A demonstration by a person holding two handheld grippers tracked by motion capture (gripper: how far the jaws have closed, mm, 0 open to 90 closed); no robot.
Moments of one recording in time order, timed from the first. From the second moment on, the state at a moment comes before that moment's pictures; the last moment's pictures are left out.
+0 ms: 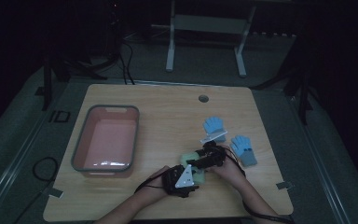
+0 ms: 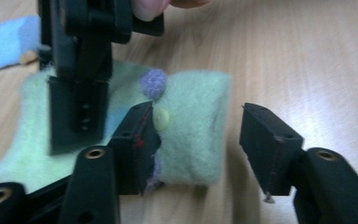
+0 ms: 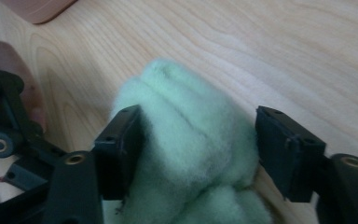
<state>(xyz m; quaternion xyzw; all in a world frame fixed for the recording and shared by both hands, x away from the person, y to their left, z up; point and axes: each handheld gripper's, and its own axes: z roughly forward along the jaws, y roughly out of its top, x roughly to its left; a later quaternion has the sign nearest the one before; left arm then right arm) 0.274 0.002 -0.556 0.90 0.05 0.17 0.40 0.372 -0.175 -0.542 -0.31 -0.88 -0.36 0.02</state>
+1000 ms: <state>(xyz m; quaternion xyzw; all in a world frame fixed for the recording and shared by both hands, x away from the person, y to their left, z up) 0.294 0.014 -0.510 0.90 0.08 0.16 0.39 0.375 -0.172 -0.508 -0.31 -0.86 -0.40 0.03</state>
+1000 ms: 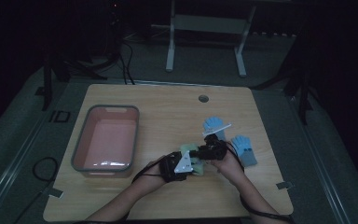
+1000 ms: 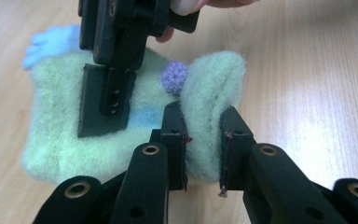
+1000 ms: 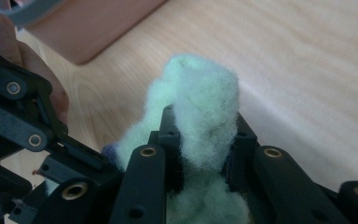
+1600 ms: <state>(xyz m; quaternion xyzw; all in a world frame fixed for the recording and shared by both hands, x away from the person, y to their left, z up) 0.298 0.036 -0.479 0.90 0.09 0.19 0.38 0.386 -0.149 -0.473 -0.30 -0.86 -0.42 0.03</state>
